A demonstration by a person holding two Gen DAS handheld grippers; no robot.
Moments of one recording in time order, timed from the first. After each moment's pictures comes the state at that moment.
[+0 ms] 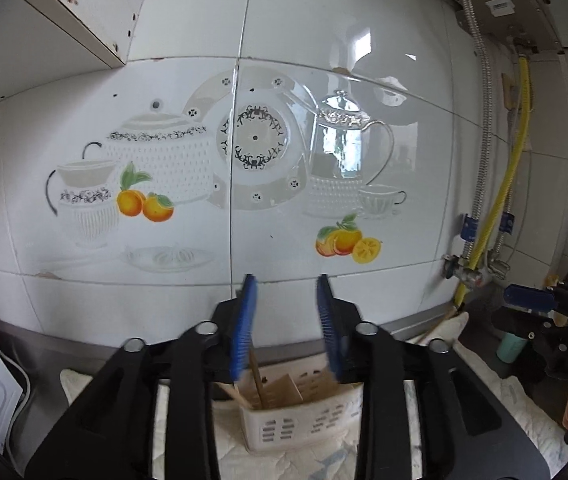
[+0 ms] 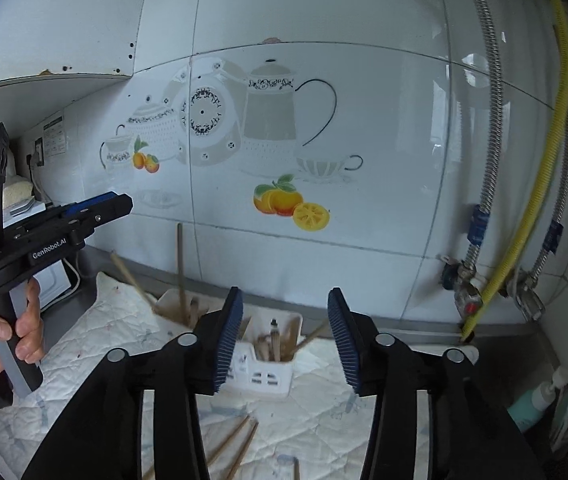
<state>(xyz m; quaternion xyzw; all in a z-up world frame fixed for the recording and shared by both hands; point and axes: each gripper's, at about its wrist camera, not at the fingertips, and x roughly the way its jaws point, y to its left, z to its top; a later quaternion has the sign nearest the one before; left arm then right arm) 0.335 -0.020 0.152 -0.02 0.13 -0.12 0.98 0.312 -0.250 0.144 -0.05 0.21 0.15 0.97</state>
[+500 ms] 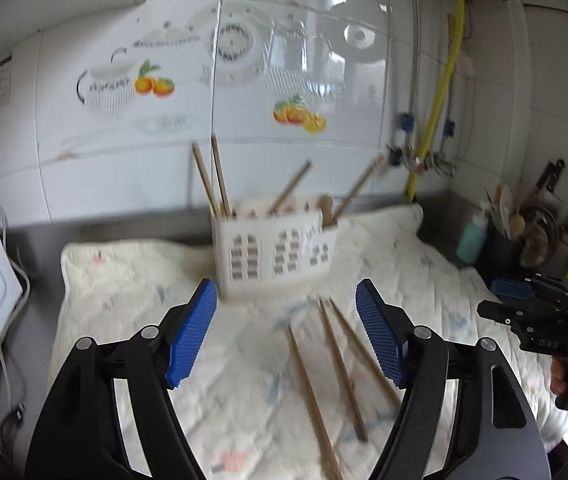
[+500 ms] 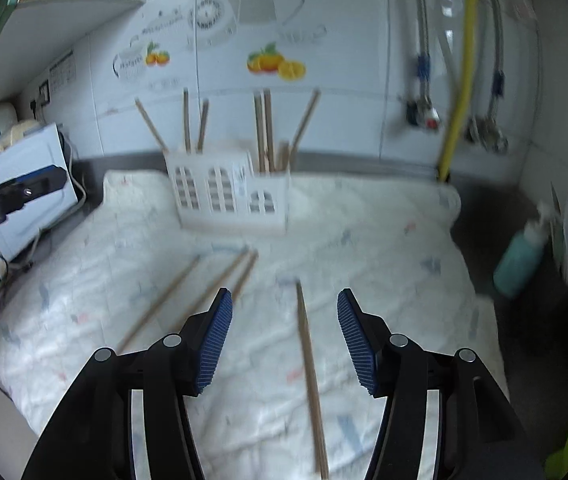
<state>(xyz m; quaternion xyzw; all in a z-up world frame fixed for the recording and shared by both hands) 0.190 -0.016 0.050 -0.01 0.24 -0.16 0.96 0.177 -0.295 0.012 -0.04 0.31 0.11 0.94</state>
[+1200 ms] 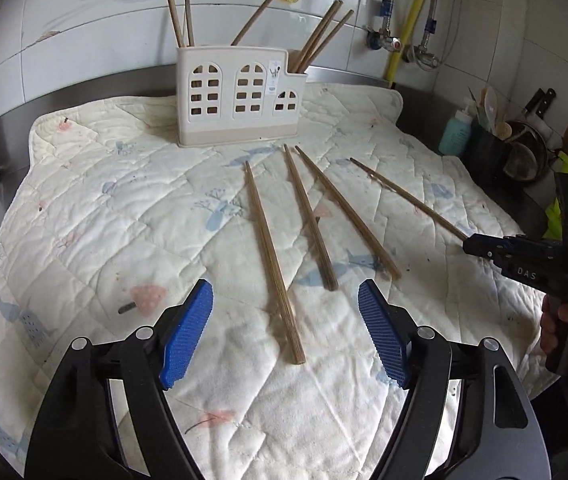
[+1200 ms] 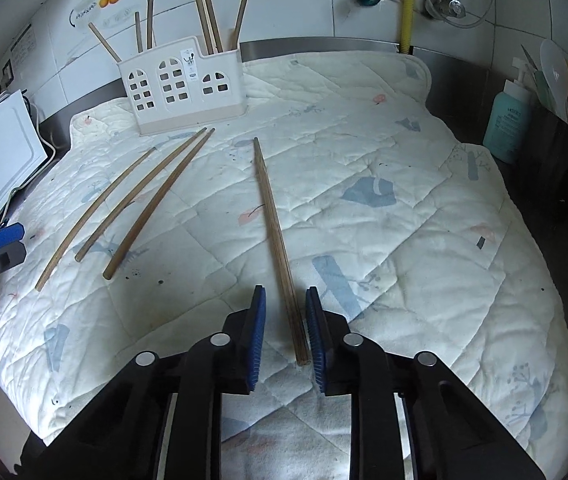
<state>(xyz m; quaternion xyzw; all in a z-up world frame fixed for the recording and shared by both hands) 0.139 -0.039 -0.068 -0.01 0.36 -0.18 0.92 0.148 -0.333 -0.093 0.00 0.40 0.08 0.91</state>
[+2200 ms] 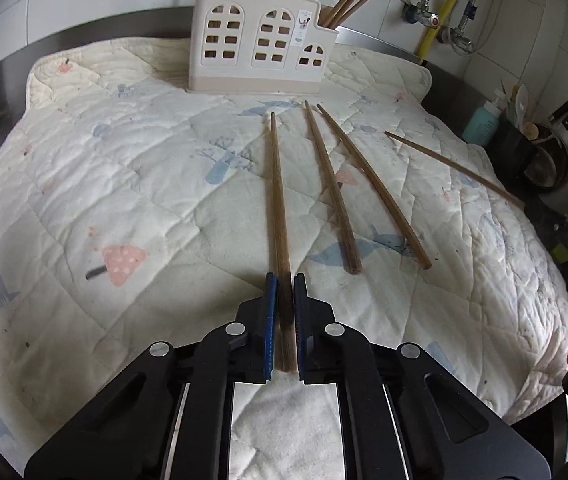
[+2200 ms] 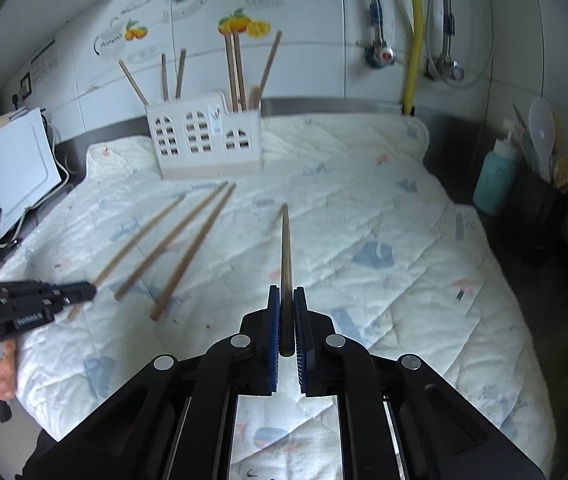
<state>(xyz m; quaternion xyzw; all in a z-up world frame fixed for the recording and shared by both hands) 0.166 -0.042 -0.098 -0.05 0.42 -0.16 0.89 0.127 -0.312 -0.036 -0.01 0.32 0.07 0.94</state>
